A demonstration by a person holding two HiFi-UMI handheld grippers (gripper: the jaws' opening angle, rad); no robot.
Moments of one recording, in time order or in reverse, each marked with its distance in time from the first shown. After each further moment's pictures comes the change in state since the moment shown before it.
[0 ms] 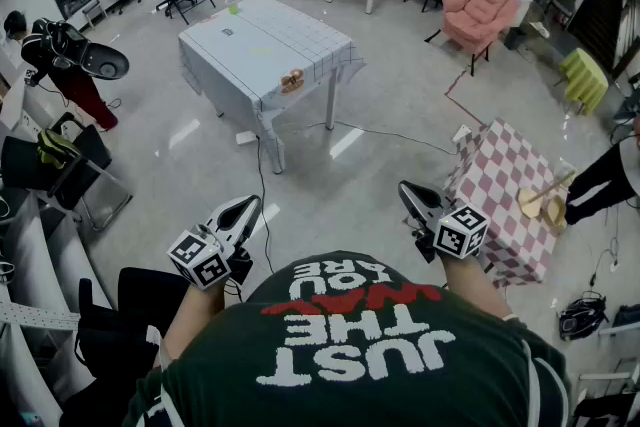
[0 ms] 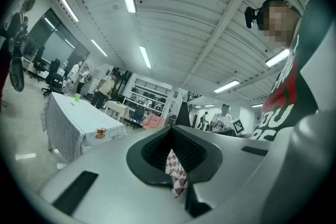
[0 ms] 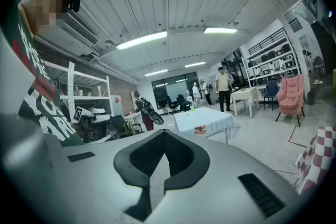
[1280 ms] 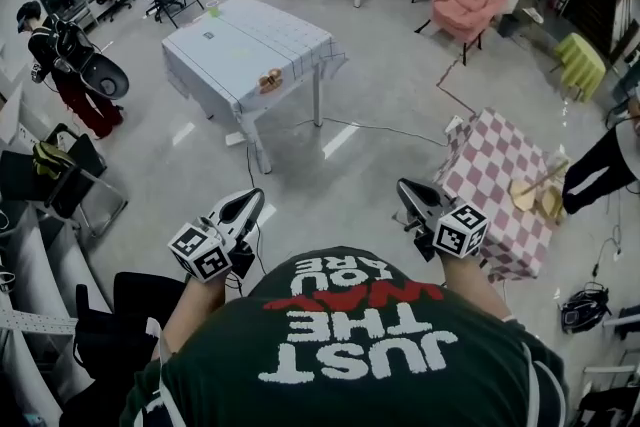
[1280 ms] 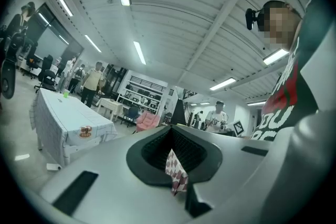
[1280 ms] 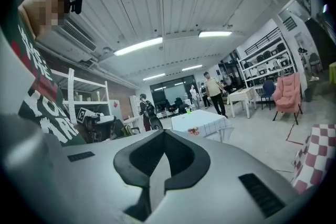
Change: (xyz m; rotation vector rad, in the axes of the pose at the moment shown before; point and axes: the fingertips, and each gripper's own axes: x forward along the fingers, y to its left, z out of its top) left arm 0.083 -0.047 -0.010 0.008 0.022 -0.053; right arm -0.053 -0.058 0.004 0.027 -0.036 -0.002
